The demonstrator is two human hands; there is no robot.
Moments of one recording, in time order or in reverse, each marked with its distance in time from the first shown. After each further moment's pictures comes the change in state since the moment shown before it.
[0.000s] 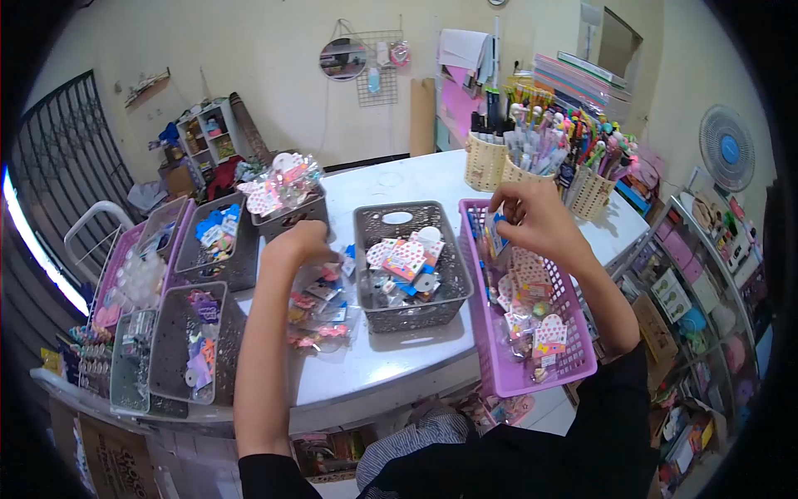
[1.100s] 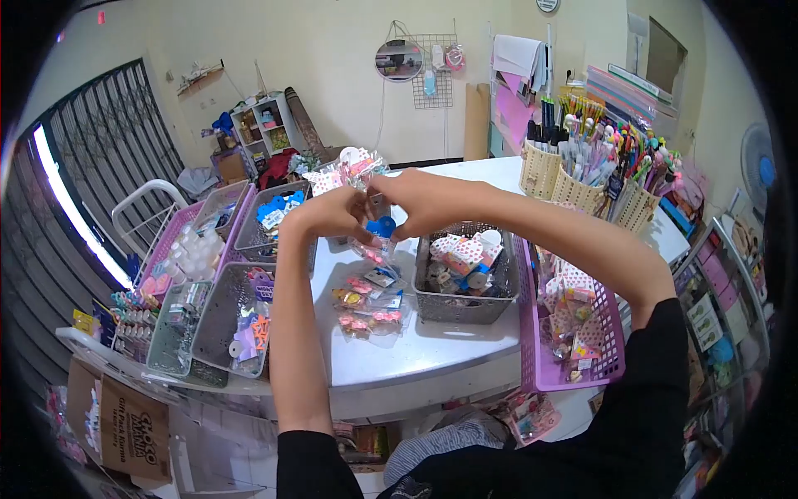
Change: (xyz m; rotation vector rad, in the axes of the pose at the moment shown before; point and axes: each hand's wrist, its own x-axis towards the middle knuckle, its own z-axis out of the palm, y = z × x) left_hand -0.029 -0.030 -0.037 -0.341 -0.007 0.258; right_hand 0.114 -0.095 0.096 -0.004 -0.531 -0.542
